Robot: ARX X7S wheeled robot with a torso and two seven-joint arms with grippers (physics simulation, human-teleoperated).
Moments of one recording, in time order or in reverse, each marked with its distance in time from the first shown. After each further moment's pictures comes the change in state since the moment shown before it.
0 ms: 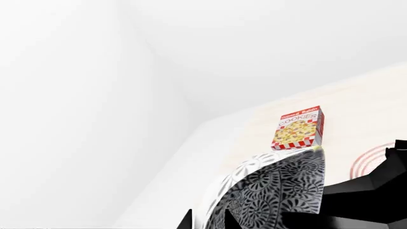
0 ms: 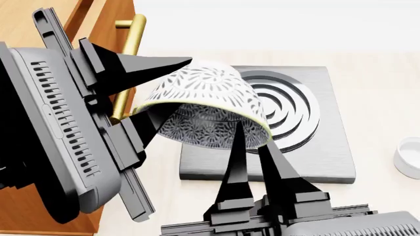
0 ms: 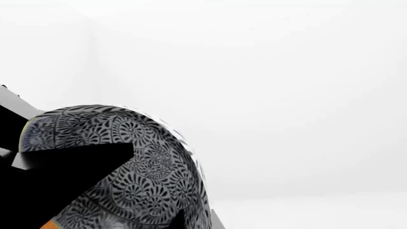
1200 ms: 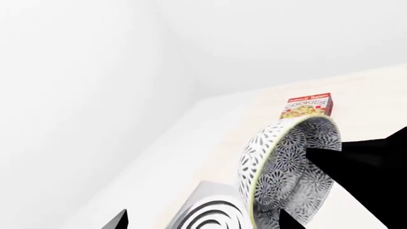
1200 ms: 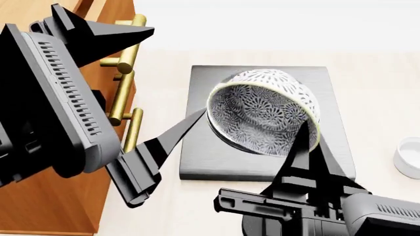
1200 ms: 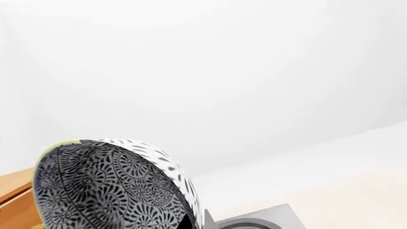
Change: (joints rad) left arm 0.001 0.006 -0.052 -0.039 -0.065 -0.126 -0.053; right arm -0.058 0.018 0.120 0.073 0.159 -0.060 0.106
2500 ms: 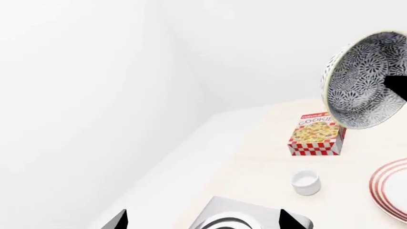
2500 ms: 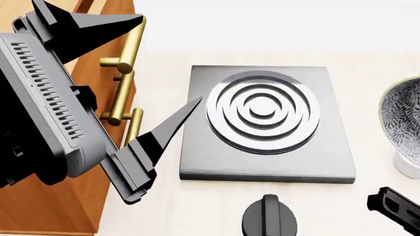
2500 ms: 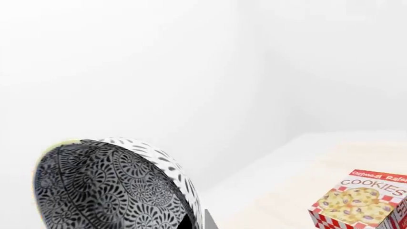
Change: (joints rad) left arm 0.037 -0.008 -0.026 0.034 -0.013 0.061 -0.059; right arm -0.374 0.247 0.349 -0.034 0.025 -0.356 0.179
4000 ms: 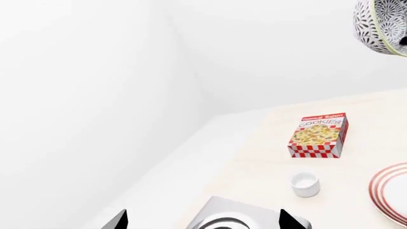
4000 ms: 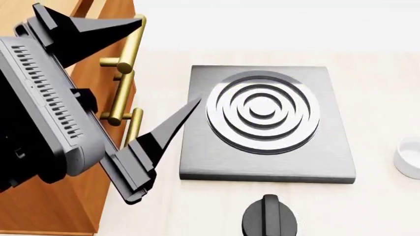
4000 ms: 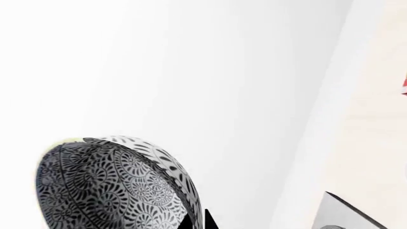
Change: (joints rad) left arm 0.024 -0.012 0.001 -0.016 -0.029 0.038 -0.032; right arm -0.370 0.103 0.433 -0.176 0.976 -0.581 -0.612
